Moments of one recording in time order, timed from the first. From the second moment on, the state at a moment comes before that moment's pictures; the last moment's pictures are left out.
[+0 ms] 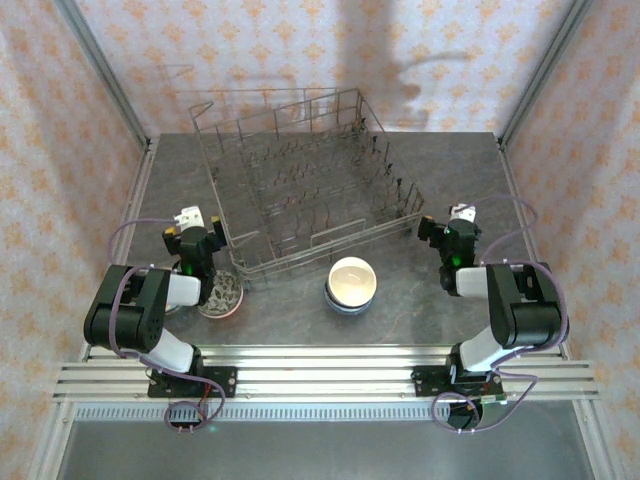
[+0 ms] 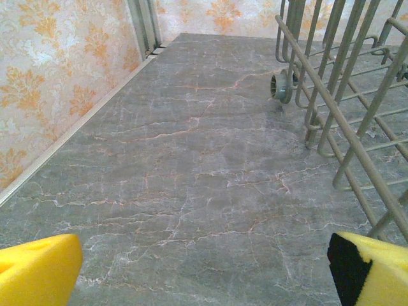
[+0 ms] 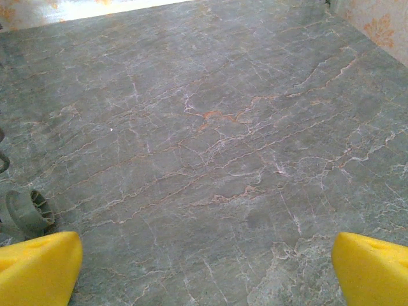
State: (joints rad) left arm -0.02 1.53 0.35 0.83 -0.44 -0.09; right arm 0.02 1.53 0.42 0.68 0.18 0.17
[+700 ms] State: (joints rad) left arm -0.01 1.23 0.48 0.40 -0.44 -0.15; right arm 0.02 1.03 0.53 0.21 0.30 0.27
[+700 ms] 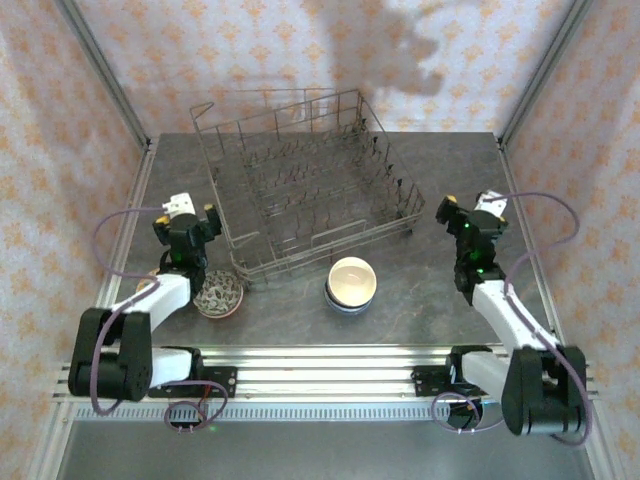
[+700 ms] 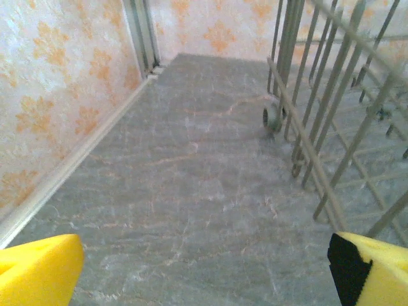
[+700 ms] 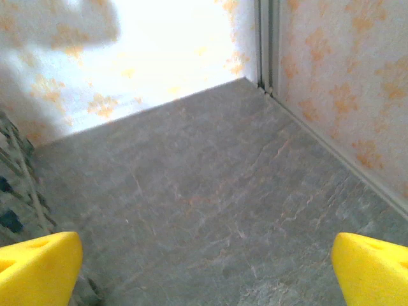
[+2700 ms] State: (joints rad) left arm -0.31 1.50 1.33 -0.71 0.00 -0.54; right arm 0.02 1.62 1.38 -0.75 0.02 0.33
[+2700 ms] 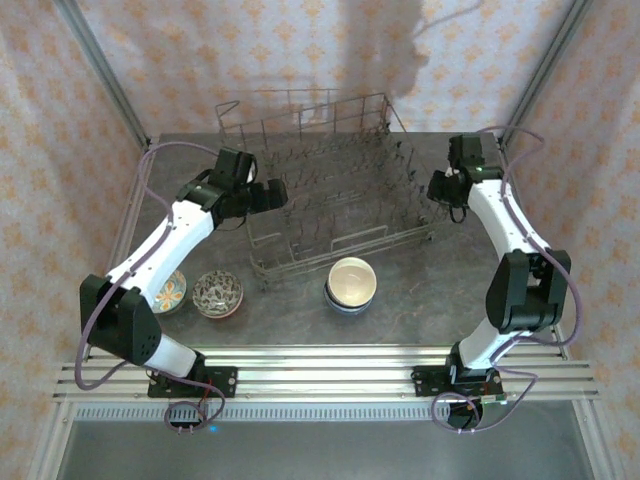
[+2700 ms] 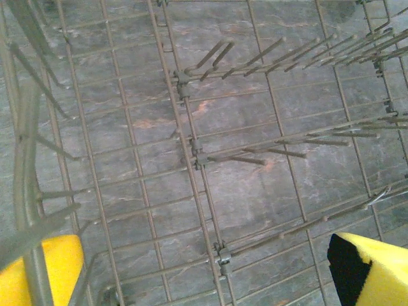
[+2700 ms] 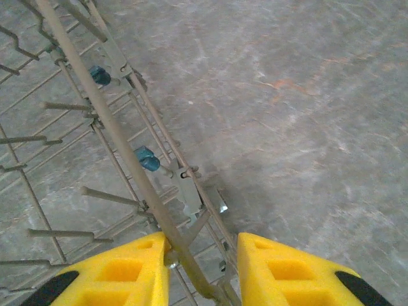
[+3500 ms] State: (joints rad) left arm -0.39 1.81 1.73 -0.87 -0.04 -0.48; right arm -0.05 1.26 1.30 -0.87 0.00 0.33
